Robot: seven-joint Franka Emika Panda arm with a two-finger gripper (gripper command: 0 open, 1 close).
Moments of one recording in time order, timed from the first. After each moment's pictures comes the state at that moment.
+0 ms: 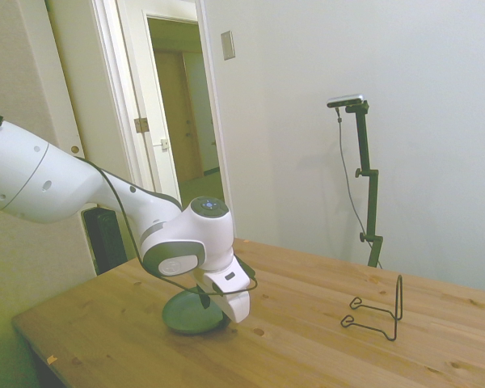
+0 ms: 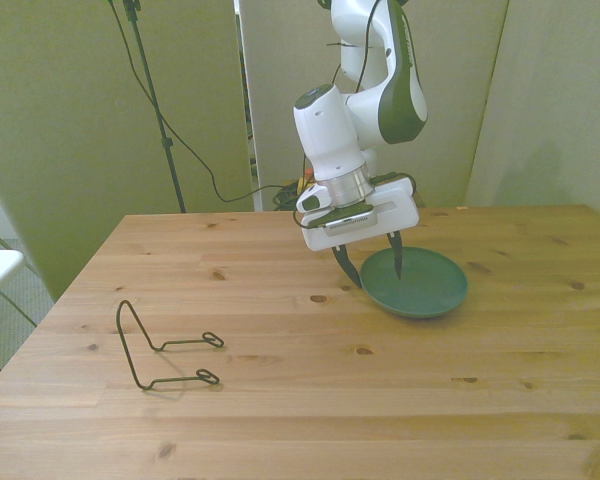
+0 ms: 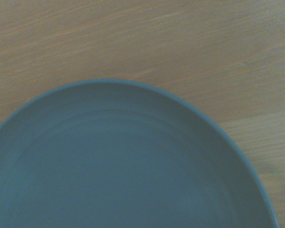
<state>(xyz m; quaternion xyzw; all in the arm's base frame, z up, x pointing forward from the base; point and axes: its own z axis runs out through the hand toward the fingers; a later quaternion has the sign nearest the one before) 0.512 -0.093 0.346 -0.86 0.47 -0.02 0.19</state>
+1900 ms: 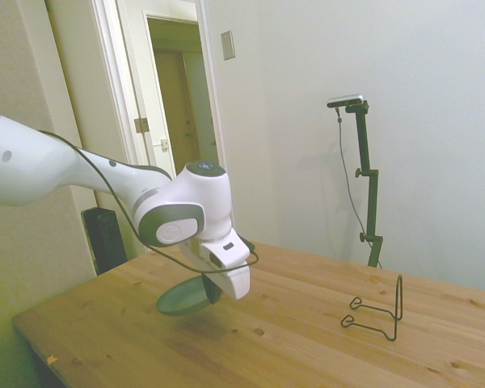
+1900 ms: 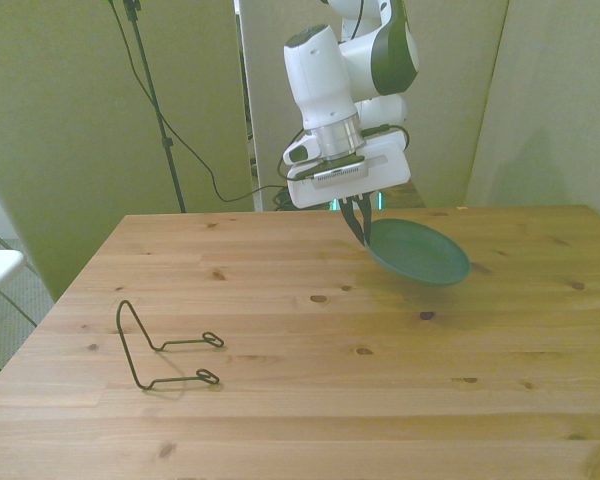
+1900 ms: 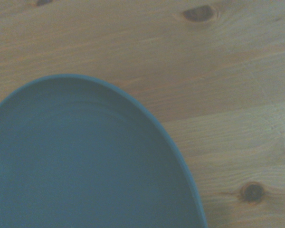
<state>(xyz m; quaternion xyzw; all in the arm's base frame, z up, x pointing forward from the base) 0.496 -0.106 0.437 -0.88 0.46 -0.02 0.15</state>
